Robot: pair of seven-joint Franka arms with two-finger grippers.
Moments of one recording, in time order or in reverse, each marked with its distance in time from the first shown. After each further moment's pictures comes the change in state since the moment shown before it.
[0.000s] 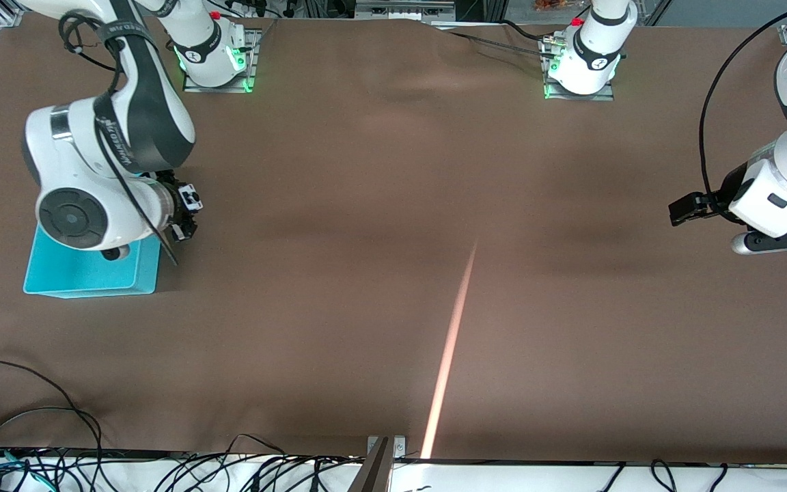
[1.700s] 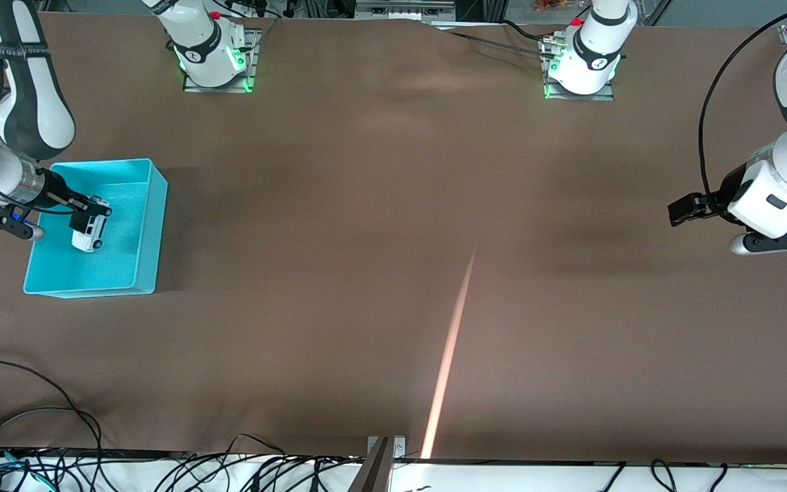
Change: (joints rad) left arm 0.000 0.003 -0.001 0.000 0.000 0.000 0.000; right arm -0.483 -0.237 -0.060 -0.773 -0.026 0.841 -1.240
